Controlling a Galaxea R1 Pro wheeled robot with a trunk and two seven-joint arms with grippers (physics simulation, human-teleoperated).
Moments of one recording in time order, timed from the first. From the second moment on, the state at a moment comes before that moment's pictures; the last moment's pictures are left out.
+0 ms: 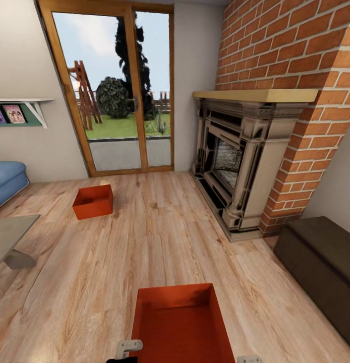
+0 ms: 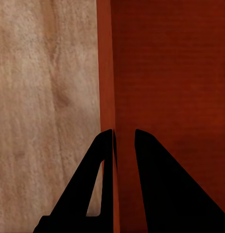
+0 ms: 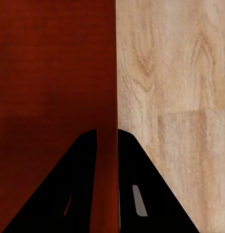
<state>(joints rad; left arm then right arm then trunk) -0.37 -0.09 -0.12 -0.27 0.17 0.02 0.04 -0.27 0.03 0.03 -0.46 0.02 0.34 -0.01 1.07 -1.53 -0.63</state>
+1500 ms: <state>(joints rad) -0.37 -0.09 -0.12 -0.27 0.17 0.03 0.04 -0.27 0.03 0.03 -0.46 0.02 0.34 -0.01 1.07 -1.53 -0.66</state>
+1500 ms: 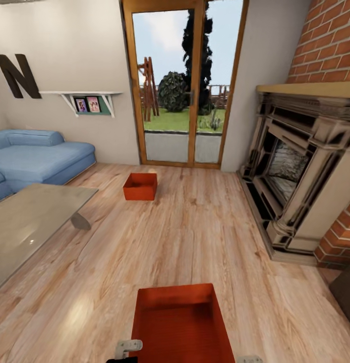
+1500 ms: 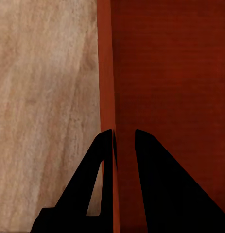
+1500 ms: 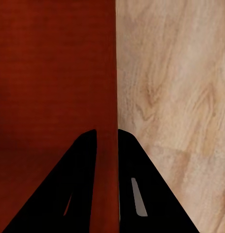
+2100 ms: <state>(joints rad) -0.37 -0.09 -0.12 -0.27 0.17 0.03 0.04 -0.27 0.03 0.03 -0.46 0.02 0.34 -0.01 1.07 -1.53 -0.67</state>
